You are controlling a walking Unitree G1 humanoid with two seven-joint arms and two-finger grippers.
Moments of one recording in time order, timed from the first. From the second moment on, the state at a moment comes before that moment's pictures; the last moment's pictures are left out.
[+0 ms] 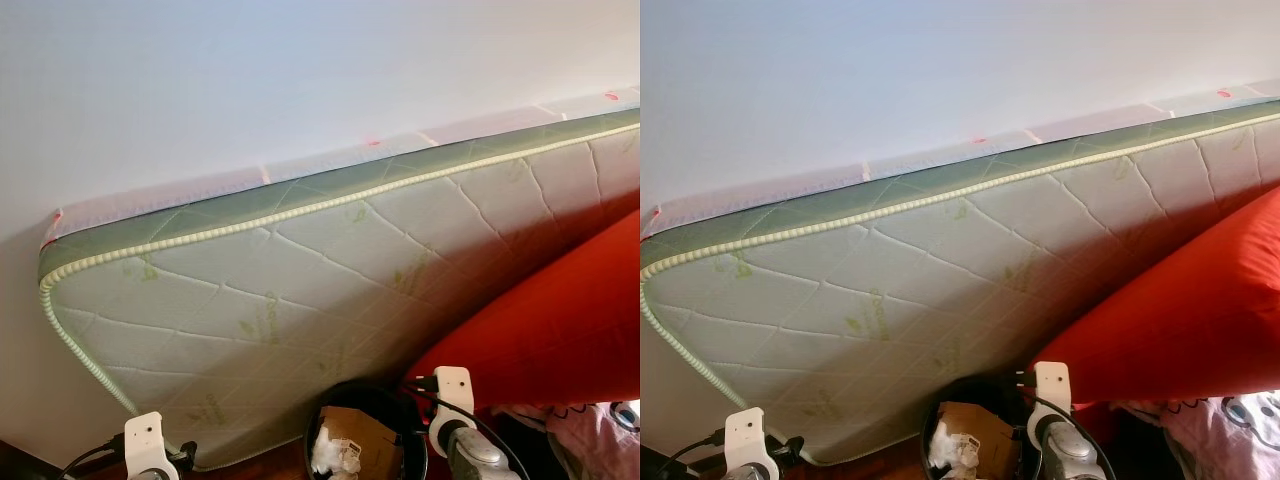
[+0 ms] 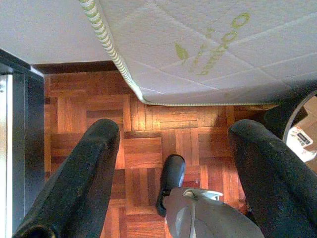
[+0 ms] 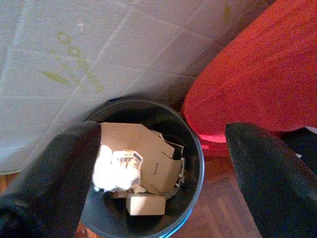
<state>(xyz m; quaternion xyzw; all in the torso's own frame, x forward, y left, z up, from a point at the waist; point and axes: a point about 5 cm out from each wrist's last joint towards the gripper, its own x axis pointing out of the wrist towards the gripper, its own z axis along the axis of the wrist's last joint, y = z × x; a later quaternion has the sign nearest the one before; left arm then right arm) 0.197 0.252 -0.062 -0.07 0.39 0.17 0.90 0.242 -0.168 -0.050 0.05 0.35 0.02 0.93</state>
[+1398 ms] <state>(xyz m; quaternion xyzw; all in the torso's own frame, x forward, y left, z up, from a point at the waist) 0.196 0.248 -0.065 -0.08 0.40 0.15 0.90 0.186 -0.198 -0.081 0.06 0.45 -0.03 0.89</state>
